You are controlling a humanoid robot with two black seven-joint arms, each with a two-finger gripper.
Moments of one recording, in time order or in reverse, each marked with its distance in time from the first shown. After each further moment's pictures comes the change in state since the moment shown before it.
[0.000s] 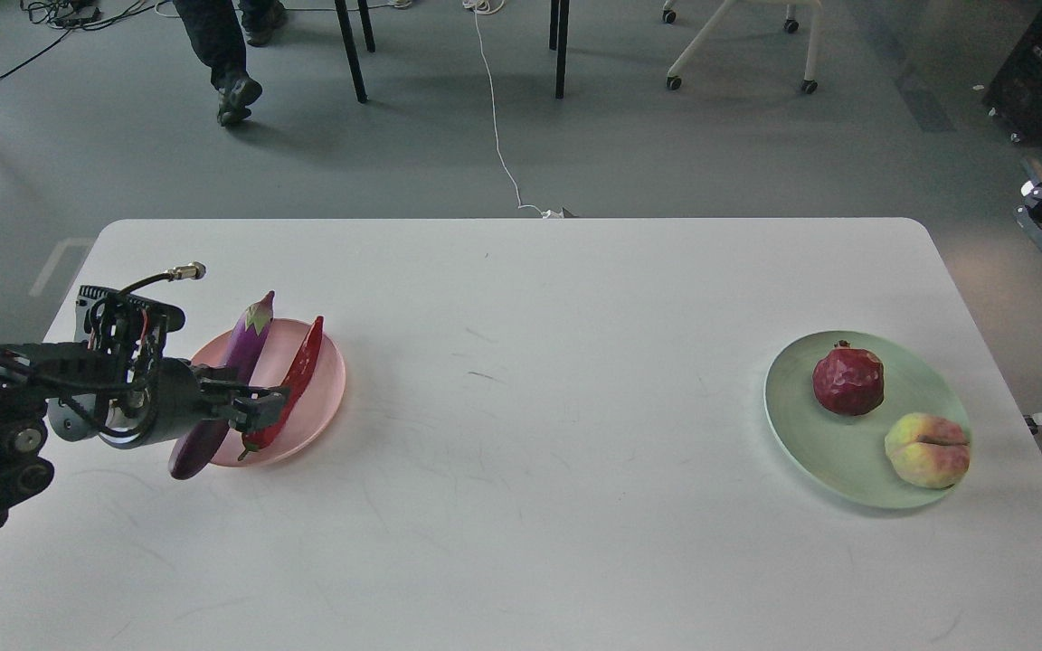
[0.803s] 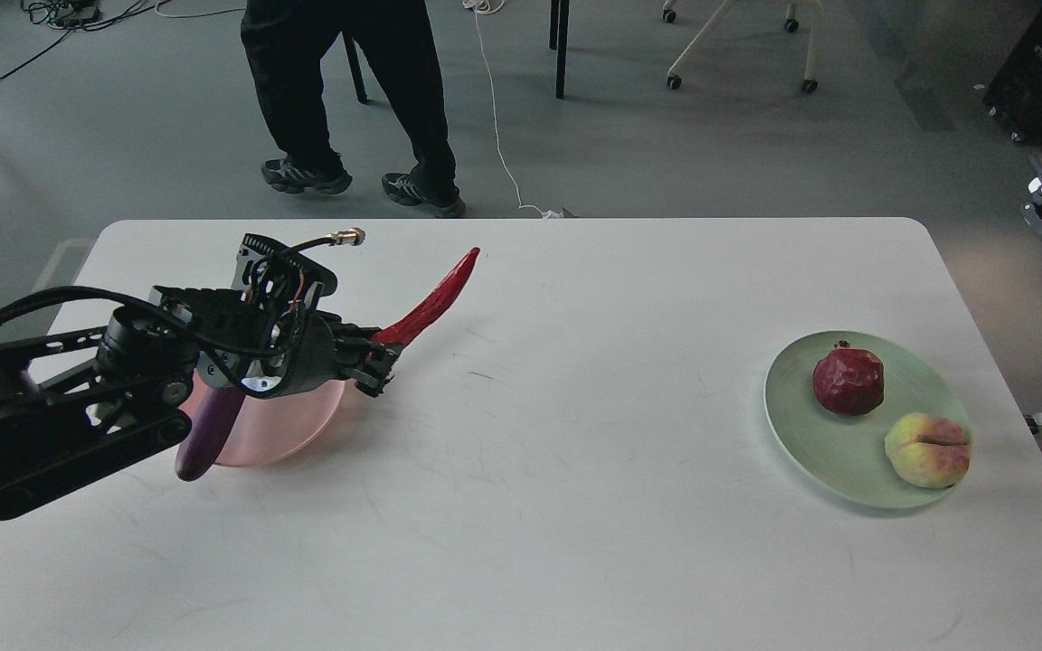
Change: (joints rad) left arm -0.147 -0.167 0.072 -0.012 0.171 -0.093 0.049; right arm -0.005 0.001 0.003 0.006 0.001 0.000 0.001
